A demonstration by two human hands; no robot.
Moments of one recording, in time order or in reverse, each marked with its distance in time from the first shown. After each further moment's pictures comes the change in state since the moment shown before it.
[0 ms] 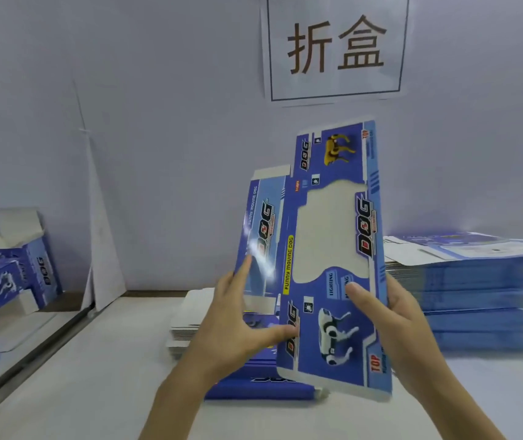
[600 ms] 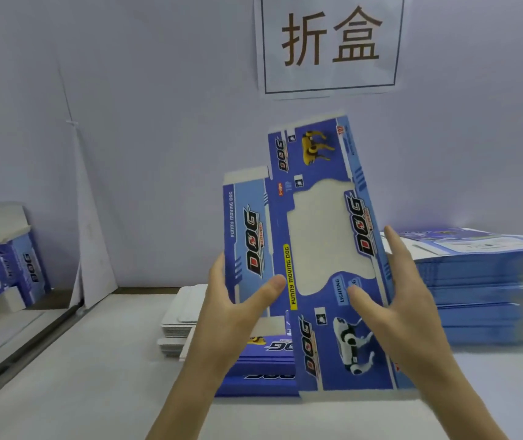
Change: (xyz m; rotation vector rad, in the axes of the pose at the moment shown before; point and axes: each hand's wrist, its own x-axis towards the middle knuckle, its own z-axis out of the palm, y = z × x) left_hand -0.003 0.031 0.012 -0.557 0.215 -0.070; right_hand 0.005 0.004 -0.016 -0.449 0.082 -0.297
